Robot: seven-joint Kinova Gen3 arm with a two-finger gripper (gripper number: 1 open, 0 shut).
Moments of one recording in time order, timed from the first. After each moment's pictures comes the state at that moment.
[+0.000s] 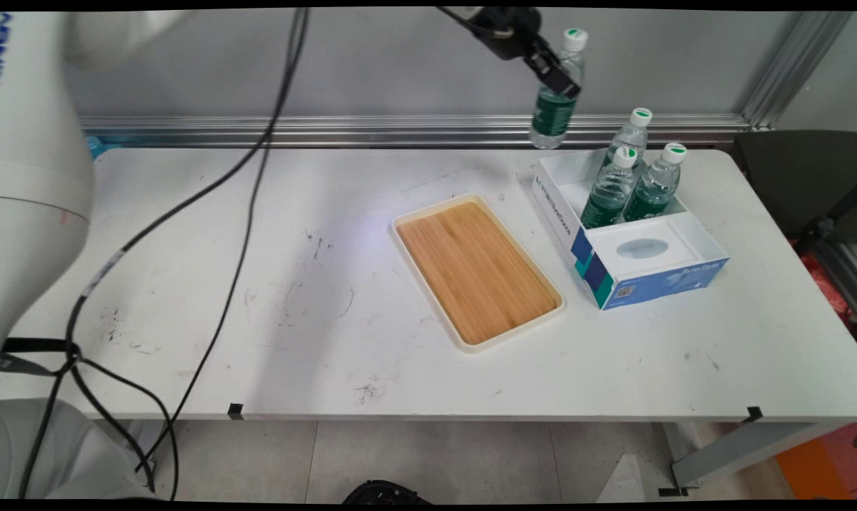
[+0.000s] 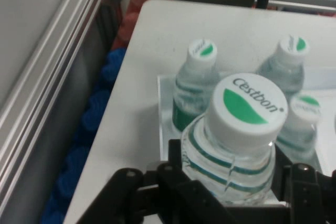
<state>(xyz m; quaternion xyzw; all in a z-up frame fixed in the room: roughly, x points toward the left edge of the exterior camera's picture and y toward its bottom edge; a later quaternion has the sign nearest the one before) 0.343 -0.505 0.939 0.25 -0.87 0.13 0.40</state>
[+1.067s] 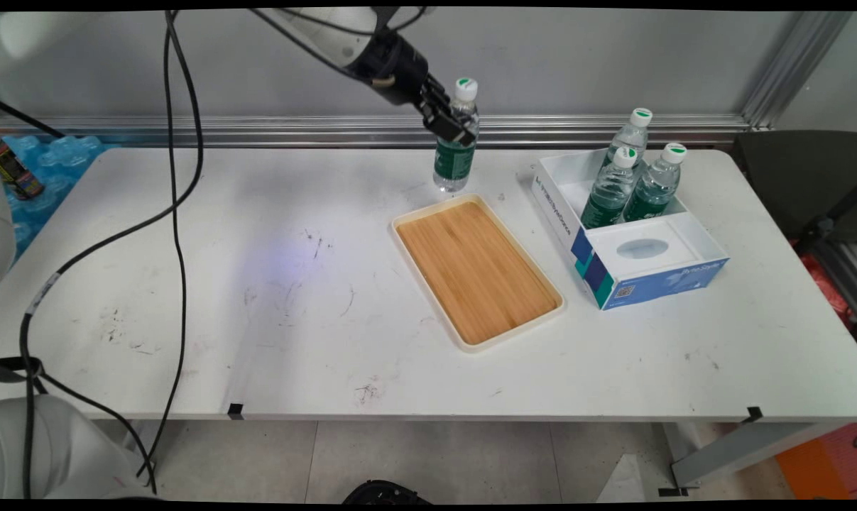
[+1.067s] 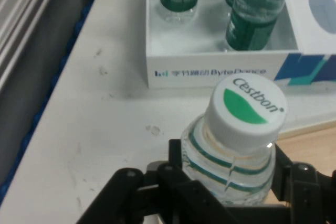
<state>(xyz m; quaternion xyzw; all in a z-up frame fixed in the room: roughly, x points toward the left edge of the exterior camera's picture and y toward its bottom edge) 0.452 -0.411 0.903 0.27 -0.89 0.11 0.36</state>
